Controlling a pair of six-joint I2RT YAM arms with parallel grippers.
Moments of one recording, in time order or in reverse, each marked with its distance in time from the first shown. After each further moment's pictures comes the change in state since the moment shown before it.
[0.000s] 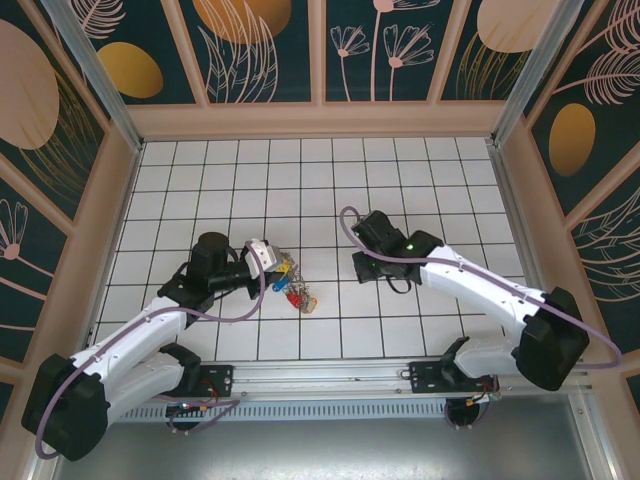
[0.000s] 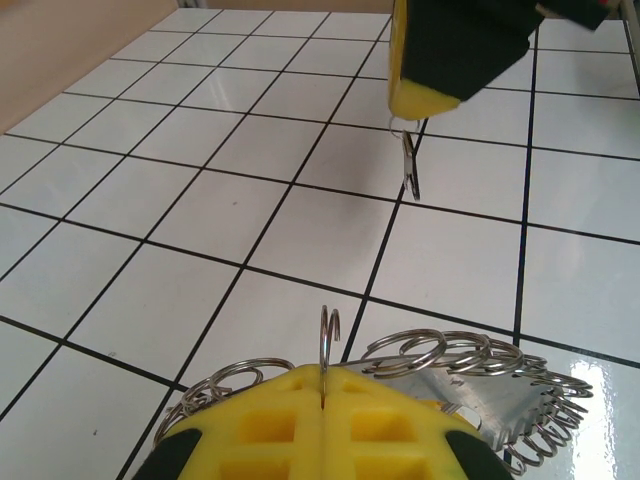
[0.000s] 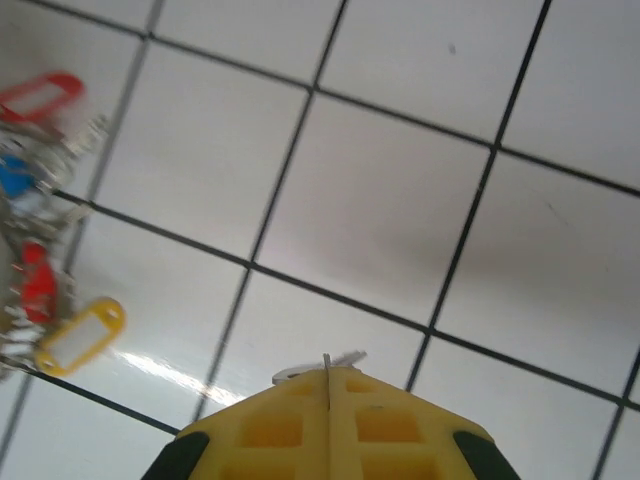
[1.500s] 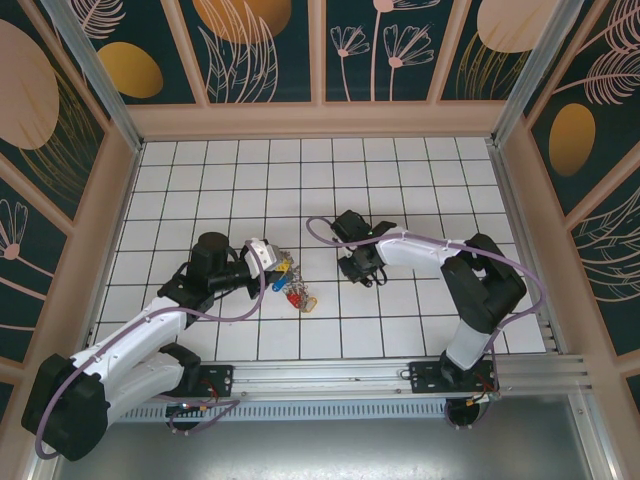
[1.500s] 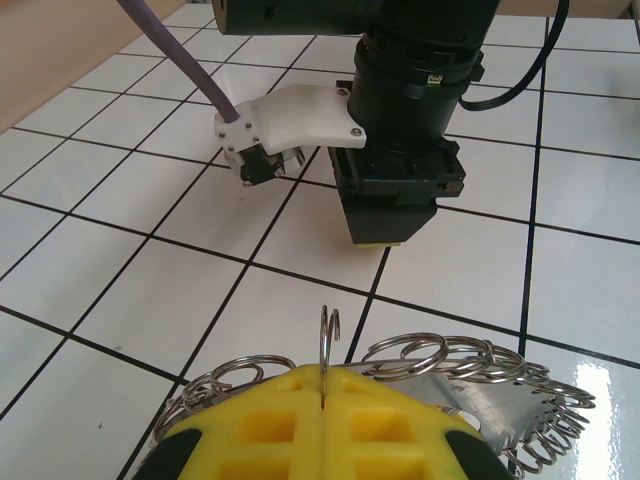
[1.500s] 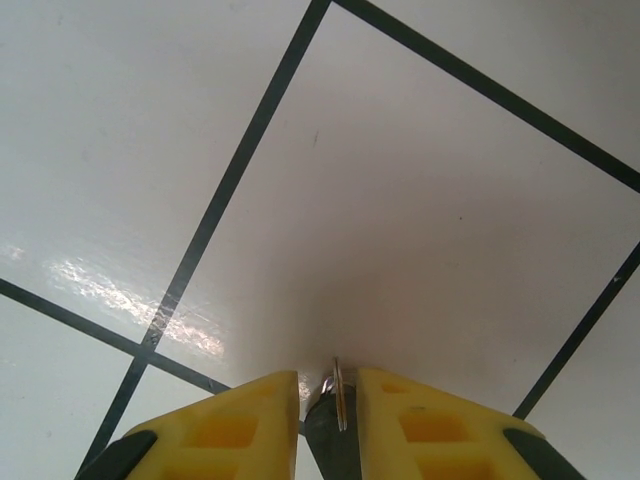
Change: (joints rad) left arm 0.000 0.000 0.000 0.000 -0.015 -0.008; right arm -0.050 0.401 0.060 0.140 -0.044 -0.205
